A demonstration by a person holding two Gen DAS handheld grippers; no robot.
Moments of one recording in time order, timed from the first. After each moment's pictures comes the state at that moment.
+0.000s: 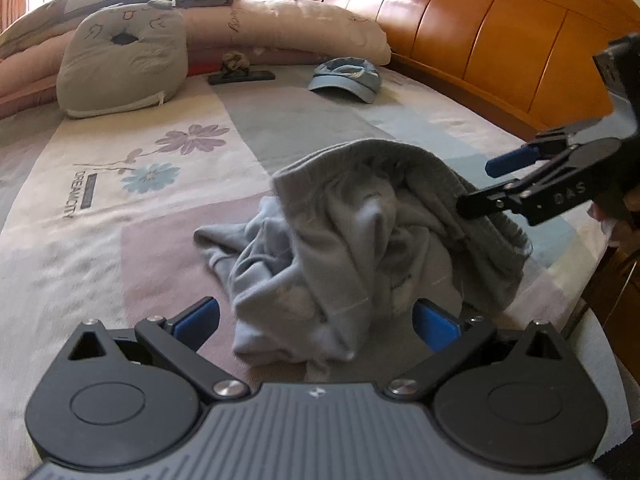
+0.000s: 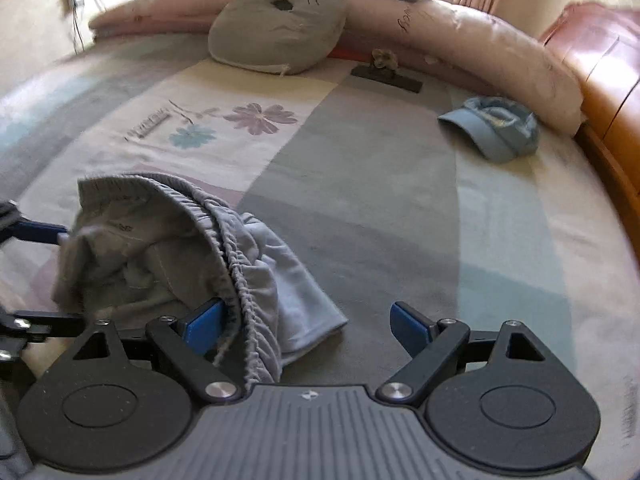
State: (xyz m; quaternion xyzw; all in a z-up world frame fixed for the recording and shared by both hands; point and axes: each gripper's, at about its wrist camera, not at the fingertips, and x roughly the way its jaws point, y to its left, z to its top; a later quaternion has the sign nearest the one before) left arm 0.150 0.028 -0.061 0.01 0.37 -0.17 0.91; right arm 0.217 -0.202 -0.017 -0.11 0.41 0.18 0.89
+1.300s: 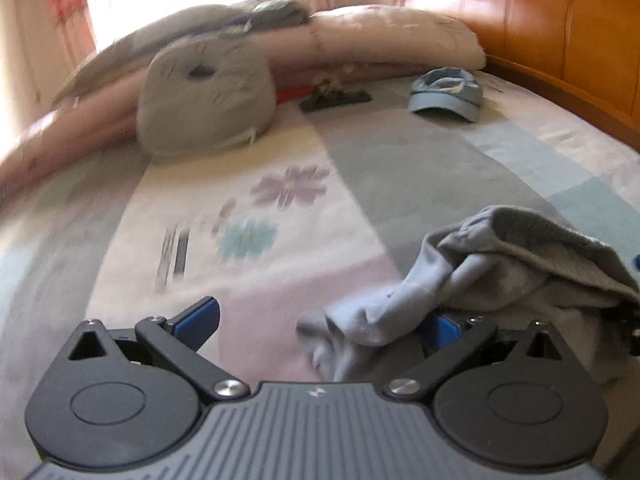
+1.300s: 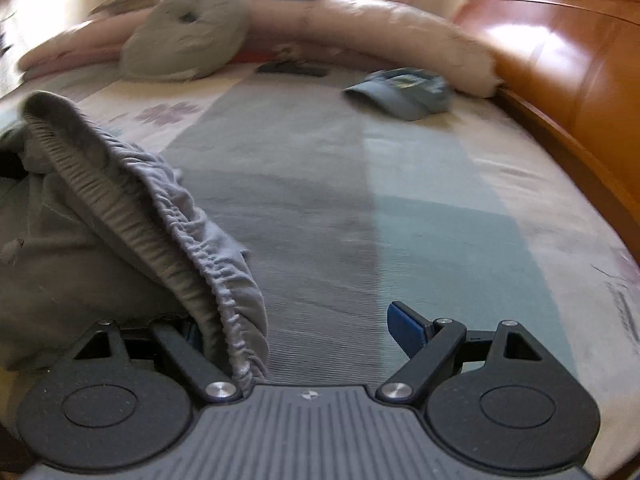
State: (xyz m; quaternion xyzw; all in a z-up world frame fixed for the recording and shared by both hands) left arm 0.222 0.009 -0.029 0.10 0.35 -0.01 0.93; right arm 0.184 -0.256 -0.077 -0.07 0.36 0.05 0.93
